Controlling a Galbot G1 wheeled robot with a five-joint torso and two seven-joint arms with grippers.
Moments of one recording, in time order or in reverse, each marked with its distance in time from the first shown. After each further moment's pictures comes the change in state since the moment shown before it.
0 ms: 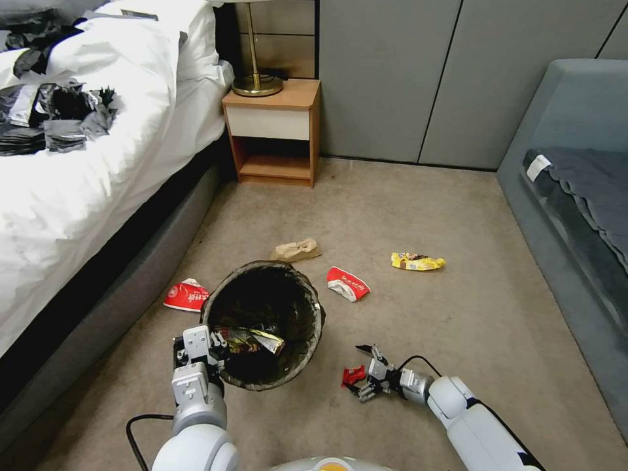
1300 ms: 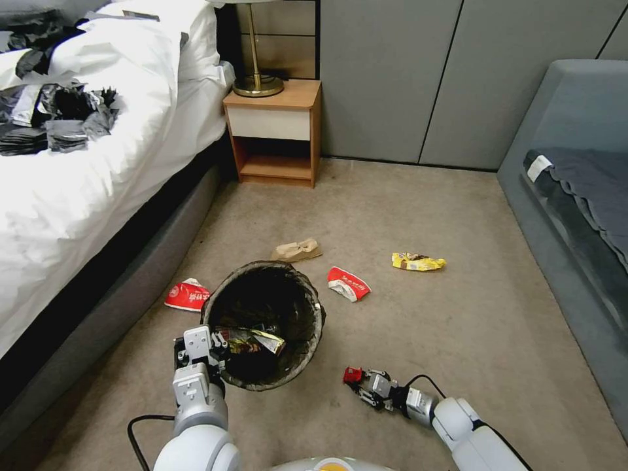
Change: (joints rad) left arm 0.009 -0.002 0.006 -0.002 0.004 -0.009 -0.004; right arm -0.058 -0.001 0.031 -0.019 0.030 0.038 0.014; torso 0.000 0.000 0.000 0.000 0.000
